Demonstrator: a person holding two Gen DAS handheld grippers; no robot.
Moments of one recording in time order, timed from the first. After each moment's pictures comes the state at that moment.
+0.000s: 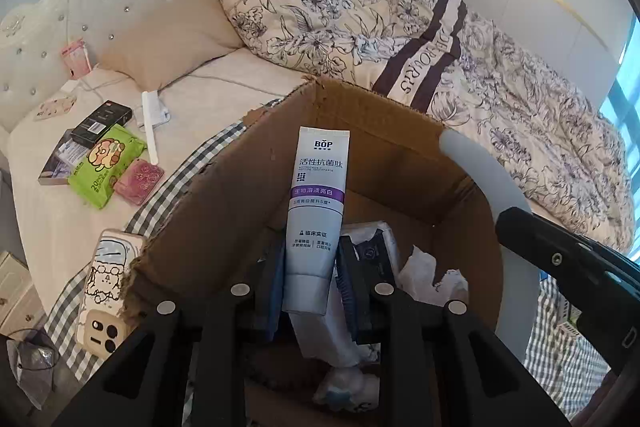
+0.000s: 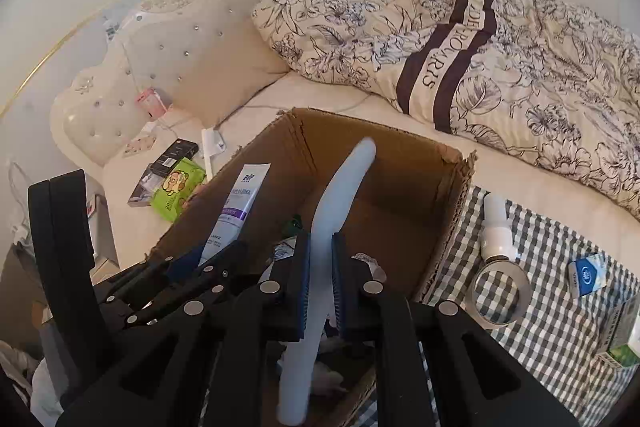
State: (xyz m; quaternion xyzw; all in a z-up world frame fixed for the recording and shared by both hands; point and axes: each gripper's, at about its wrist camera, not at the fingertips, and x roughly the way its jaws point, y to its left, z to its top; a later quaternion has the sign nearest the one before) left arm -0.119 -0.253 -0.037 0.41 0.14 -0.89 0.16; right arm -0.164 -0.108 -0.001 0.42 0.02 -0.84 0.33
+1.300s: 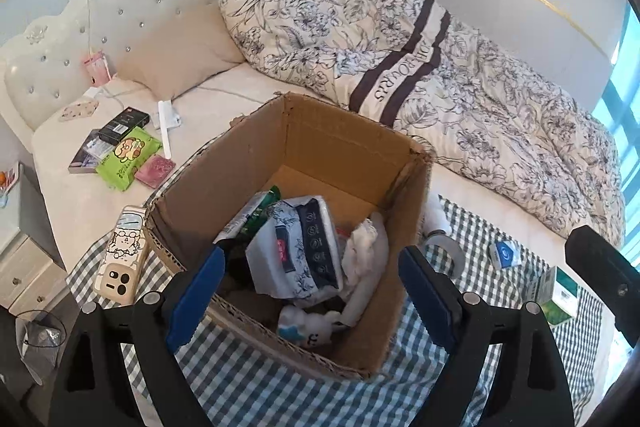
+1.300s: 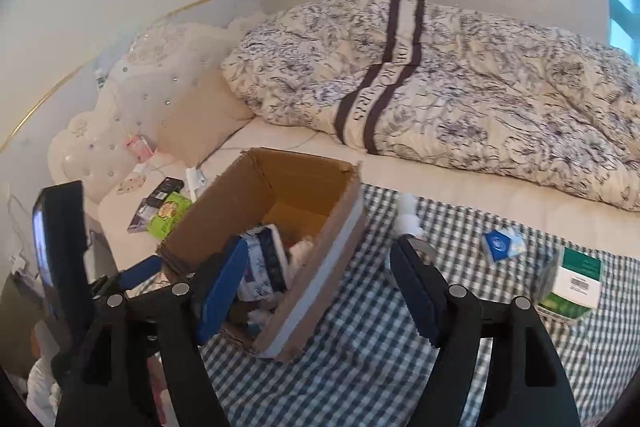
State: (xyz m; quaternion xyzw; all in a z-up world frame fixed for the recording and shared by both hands) left arm -0.066 -0.171 0.027 0.39 0.14 -0.89 0.17; right arm -0.101 0.024 0.064 0.37 -0.02 -0.89 0.27
